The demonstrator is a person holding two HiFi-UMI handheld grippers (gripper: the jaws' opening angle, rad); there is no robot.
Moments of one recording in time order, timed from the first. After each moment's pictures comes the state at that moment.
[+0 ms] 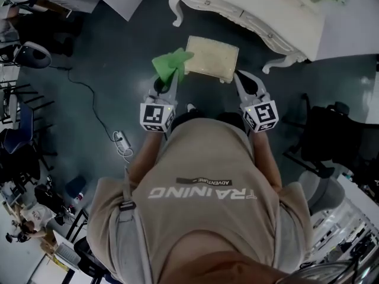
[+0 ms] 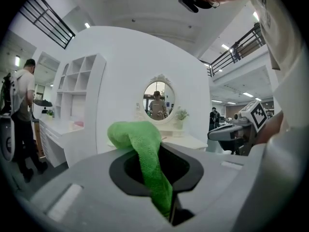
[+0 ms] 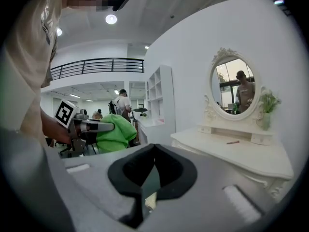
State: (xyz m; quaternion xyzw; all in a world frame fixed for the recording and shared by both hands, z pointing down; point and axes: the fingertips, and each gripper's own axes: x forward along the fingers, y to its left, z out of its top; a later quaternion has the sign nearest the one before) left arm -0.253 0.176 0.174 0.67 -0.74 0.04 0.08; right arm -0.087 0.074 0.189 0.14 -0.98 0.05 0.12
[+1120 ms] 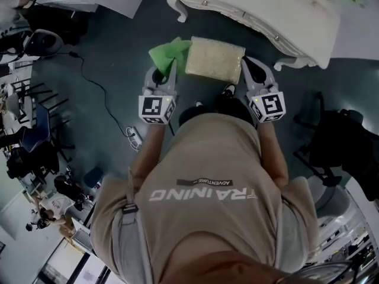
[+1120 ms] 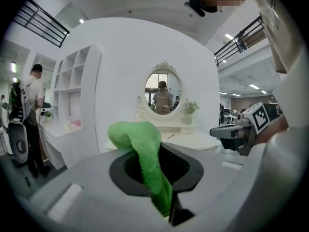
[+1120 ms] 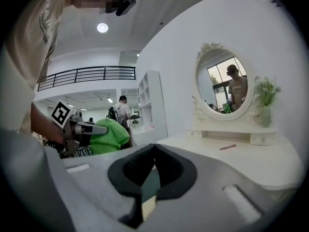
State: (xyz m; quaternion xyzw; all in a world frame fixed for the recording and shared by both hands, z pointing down) left arm -0.281 0.013 0.193 0.65 -0.75 0.08 0.10; right arm -0.102 -0.104 0.217 0.17 -0.98 0.08 0.08
